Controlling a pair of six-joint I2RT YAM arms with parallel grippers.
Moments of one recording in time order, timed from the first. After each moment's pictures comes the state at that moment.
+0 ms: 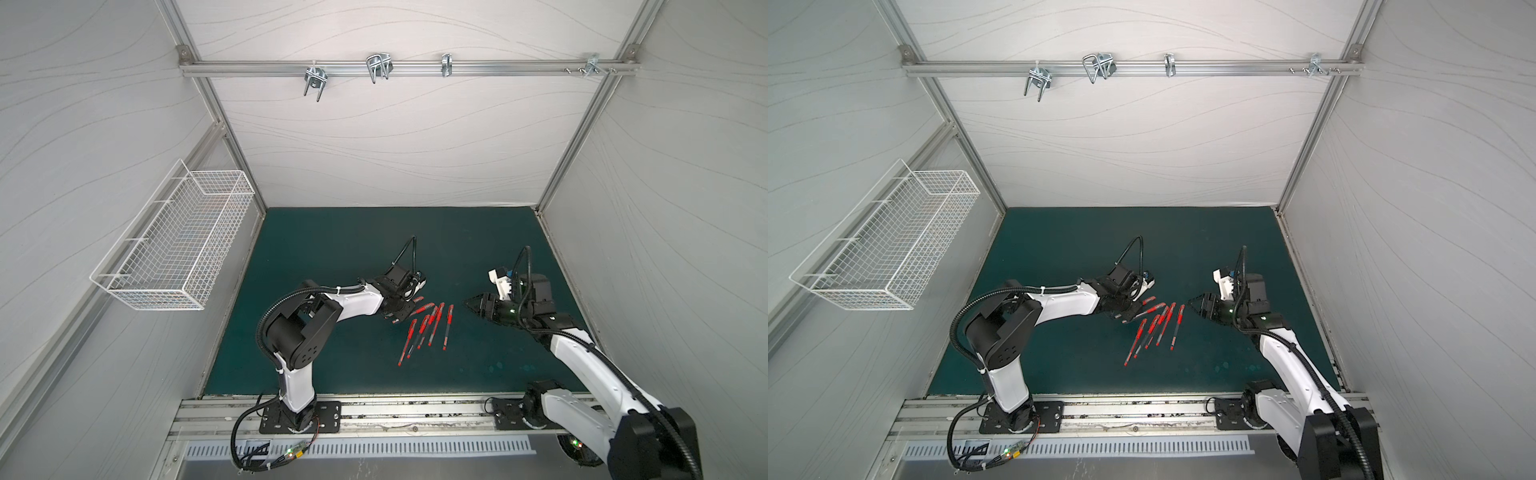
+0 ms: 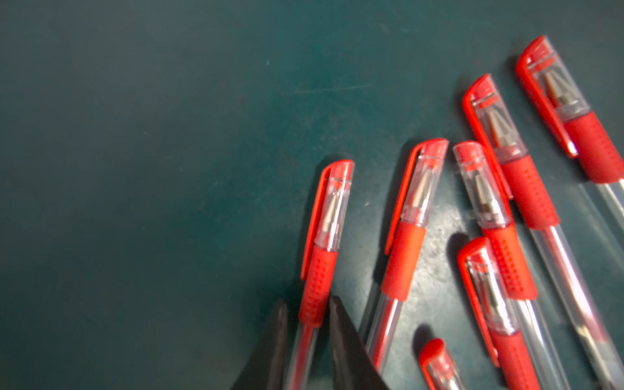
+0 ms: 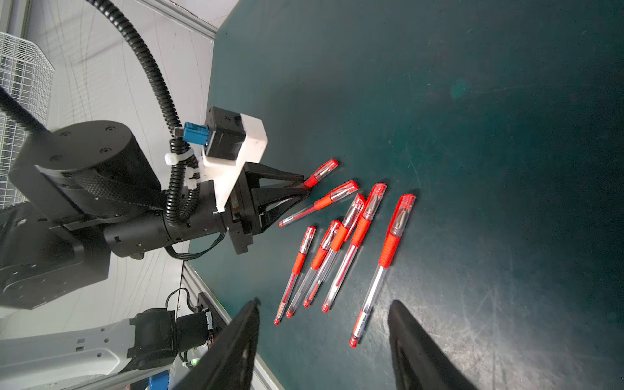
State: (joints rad) left arm -0.71 1.83 1.02 -0.24 0.06 0.11; right arm 0.19 0.97 0.51 -0.32 -0.70 0.48
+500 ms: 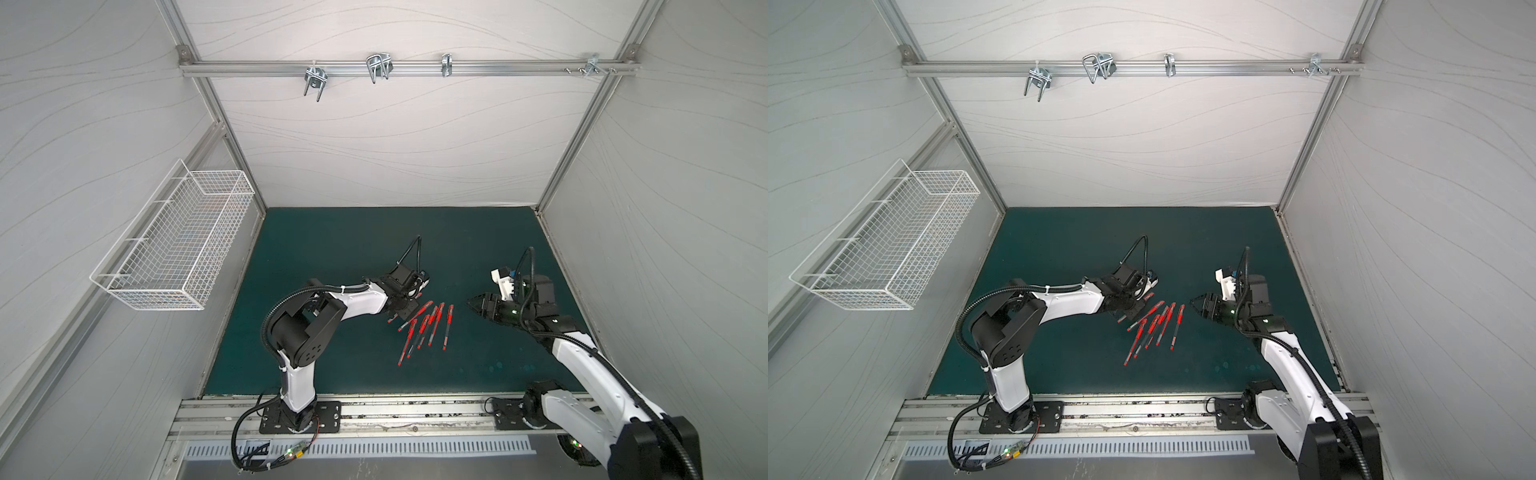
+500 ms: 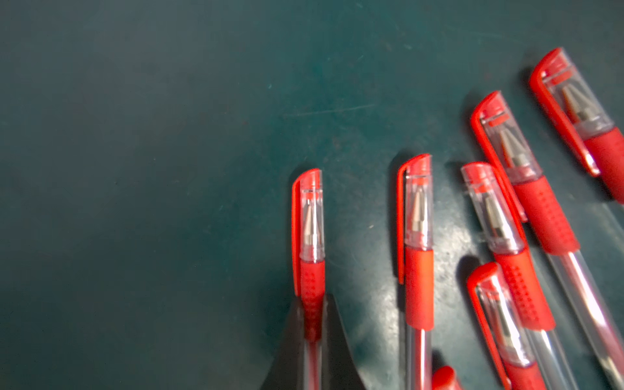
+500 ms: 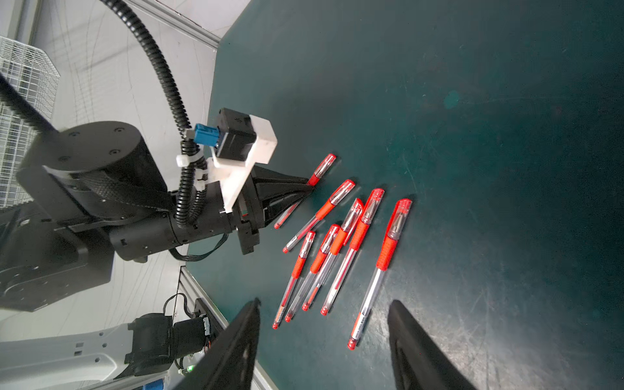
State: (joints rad) left arm -0.72 1.86 1.05 -0.25 -0.01 0.12; right arm 0.18 0.91 0.51 -0.32 -0.68 0.48
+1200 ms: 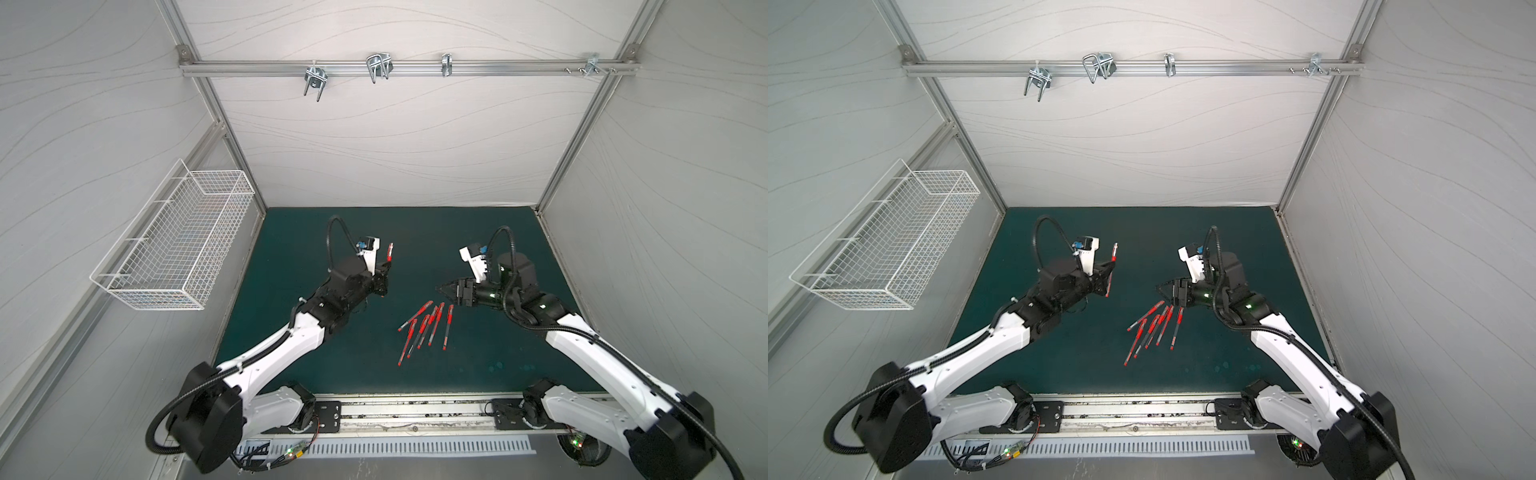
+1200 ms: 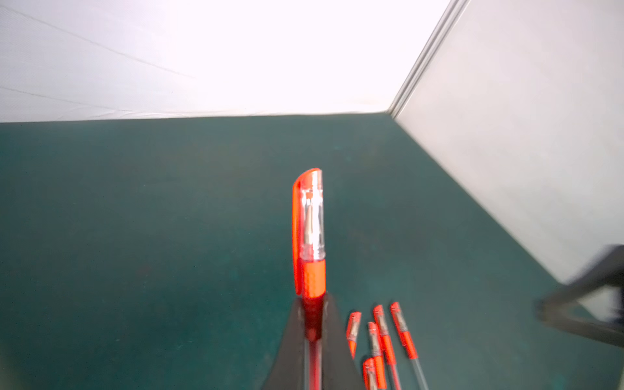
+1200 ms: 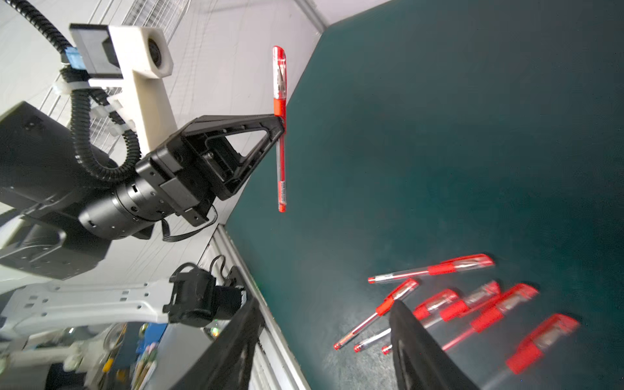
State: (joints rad) left arm -0.59 1.10 0.64 0.15 0.00 -0.33; right arm 0.56 1.06 0.78 -0.21 -0.62 0.47
